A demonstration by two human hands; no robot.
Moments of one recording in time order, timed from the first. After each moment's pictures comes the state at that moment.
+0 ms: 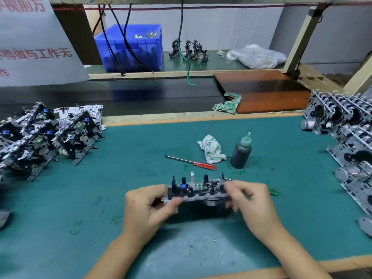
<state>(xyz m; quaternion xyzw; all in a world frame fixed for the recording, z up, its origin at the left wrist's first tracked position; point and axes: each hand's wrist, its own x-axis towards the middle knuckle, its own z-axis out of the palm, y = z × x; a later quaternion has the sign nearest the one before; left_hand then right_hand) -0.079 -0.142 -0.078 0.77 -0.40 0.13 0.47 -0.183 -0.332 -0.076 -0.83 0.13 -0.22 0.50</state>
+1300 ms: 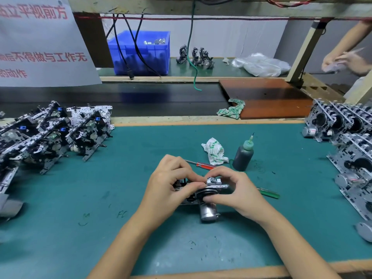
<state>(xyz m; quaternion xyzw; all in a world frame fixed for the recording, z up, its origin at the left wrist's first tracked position) -0.081 -0.166 -0.050 0.74 -0.42 0.05 0.51 -0.158 -0.340 -0.067 -0.81 0.02 -0.09 0.57</state>
